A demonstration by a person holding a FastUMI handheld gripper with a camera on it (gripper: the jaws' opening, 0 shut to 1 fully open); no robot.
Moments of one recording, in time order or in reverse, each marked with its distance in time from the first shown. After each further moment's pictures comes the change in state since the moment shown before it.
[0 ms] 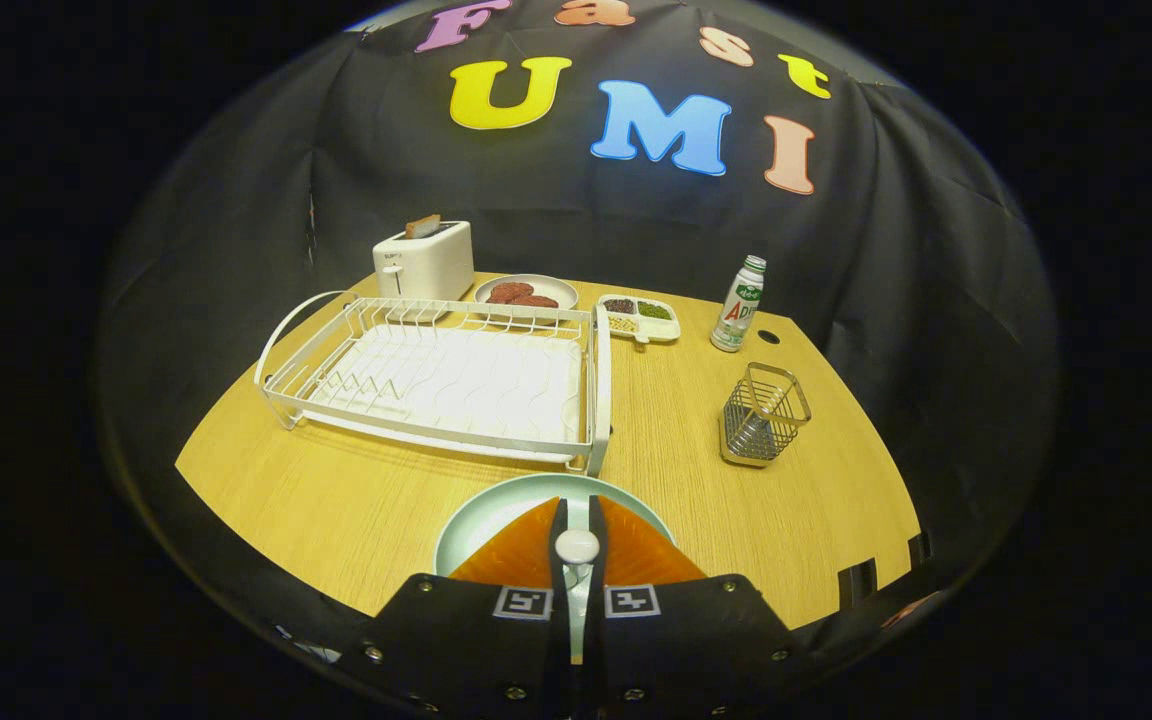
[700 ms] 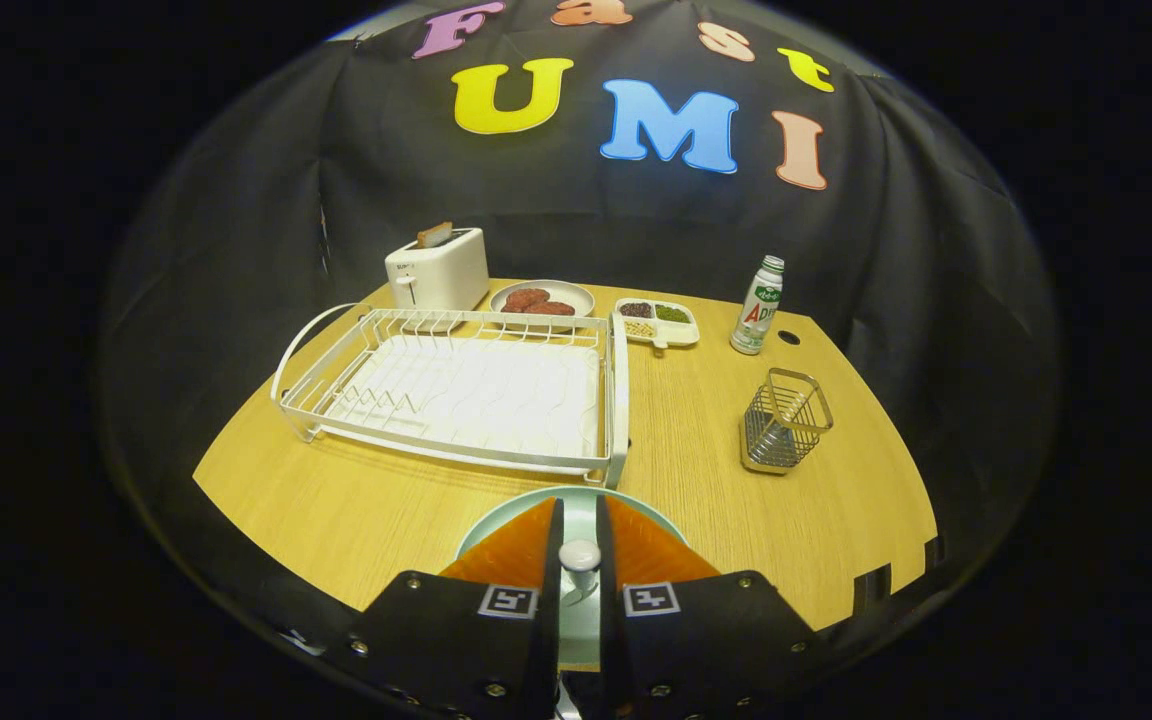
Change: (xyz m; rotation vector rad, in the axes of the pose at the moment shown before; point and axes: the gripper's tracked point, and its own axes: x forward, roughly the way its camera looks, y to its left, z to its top) arm 0.009 0.012 0.017 0.020 -0.007 0.057
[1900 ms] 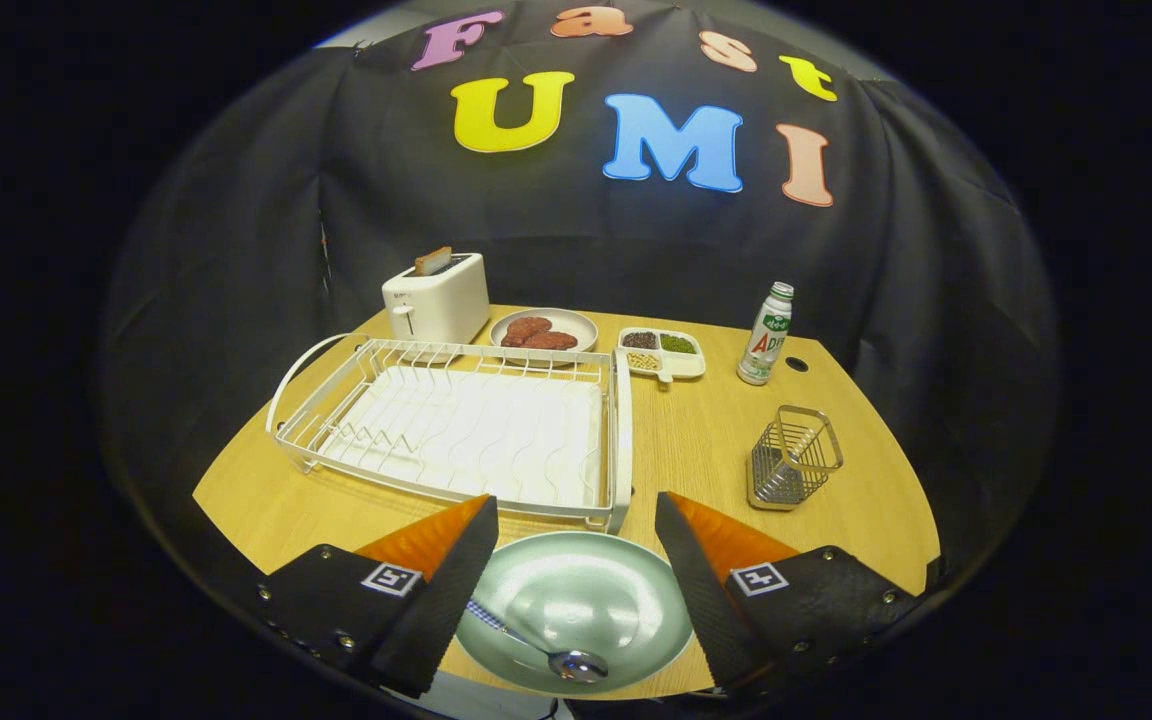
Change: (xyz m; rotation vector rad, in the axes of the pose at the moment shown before) arm 0.019 -0.001 0.031 0.004 -0.062 0.014
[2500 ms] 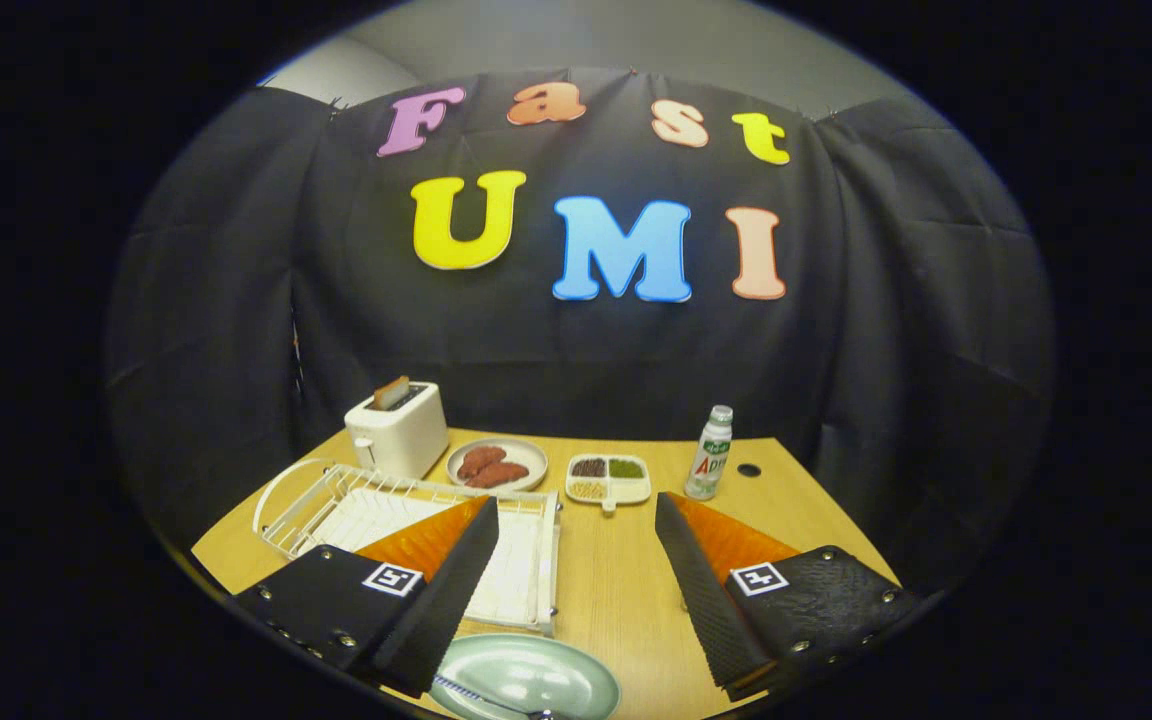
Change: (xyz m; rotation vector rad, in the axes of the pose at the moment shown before) arm -0.040 -0.079 0.146 0.036 -0.383 -0.088
